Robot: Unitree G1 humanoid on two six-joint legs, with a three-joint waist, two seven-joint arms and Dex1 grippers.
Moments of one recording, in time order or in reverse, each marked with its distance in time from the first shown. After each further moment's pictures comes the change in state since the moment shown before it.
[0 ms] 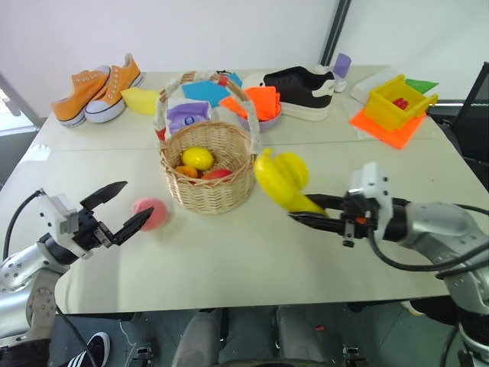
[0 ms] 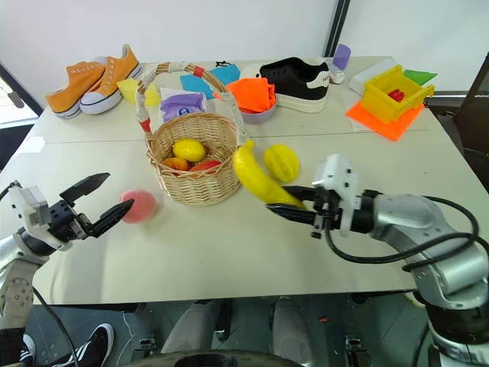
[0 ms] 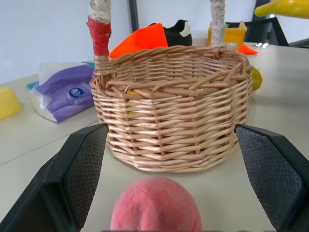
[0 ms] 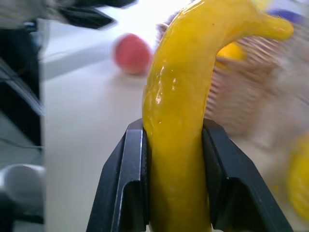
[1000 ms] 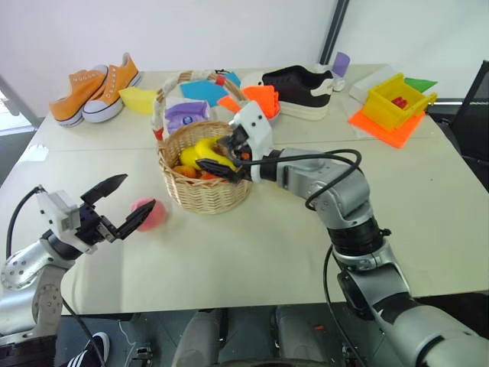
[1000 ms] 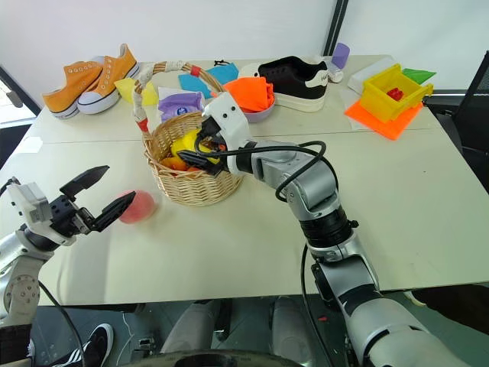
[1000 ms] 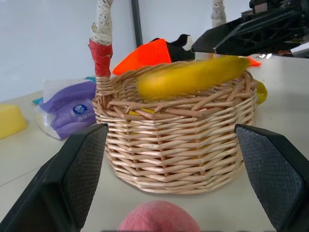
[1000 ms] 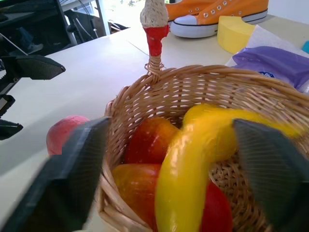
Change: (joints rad) left arm -0.017 -0.025 -0.014 -0.030 -0.004 -0.032 0.035; right arm -0.489 0.541 0.266 0.454 -0.270 0.181 -0.415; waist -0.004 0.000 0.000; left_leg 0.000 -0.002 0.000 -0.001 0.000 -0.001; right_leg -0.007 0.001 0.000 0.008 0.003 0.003
